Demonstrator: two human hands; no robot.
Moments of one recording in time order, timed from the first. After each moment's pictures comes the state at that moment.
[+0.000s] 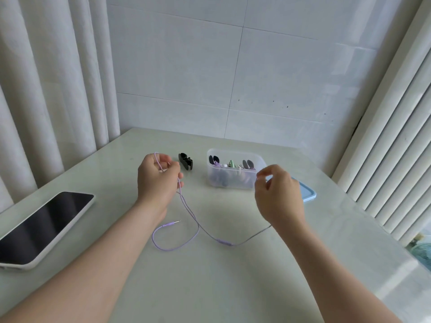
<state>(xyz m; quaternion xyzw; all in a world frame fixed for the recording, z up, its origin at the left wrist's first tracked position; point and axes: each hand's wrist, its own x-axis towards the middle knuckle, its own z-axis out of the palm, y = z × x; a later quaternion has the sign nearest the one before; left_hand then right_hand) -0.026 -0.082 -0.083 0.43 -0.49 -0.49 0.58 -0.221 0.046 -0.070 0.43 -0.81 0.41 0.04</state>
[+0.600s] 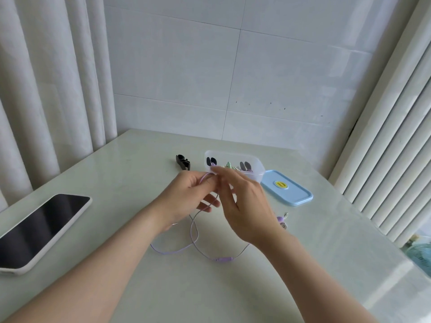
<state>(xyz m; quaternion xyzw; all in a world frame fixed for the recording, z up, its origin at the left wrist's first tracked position) -0.037 -0.040 -0.069 0.26 -0.72 -0.56 0.32 -0.184 0.043 -0.078 0.68 -0.61 0.41 0.06</state>
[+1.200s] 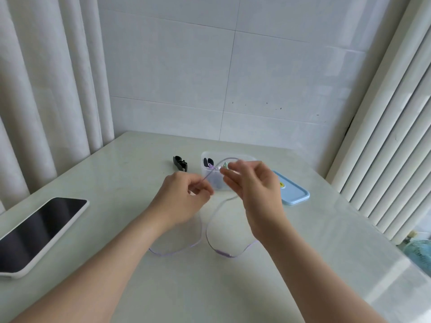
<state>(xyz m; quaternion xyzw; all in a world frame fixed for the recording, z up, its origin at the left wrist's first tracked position) -0.036 -0.049 -0.078 0.33 -0.81 -0.32 0.36 -0.180 0.047 -0.052 0.35 -0.50 0.74 -0.27</state>
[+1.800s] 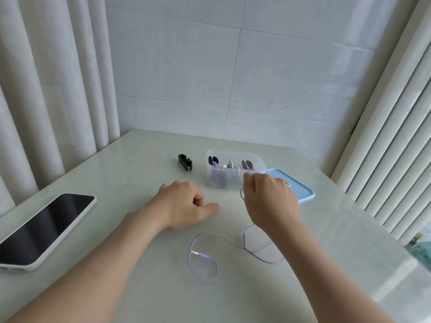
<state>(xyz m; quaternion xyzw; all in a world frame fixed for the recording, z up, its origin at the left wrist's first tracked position) -0.026 -0.059 -0.082 0.39 -0.89 -0.17 0.17 -0.201 0.053 -0.063 0.48 -0.83 0.25 0.13</state>
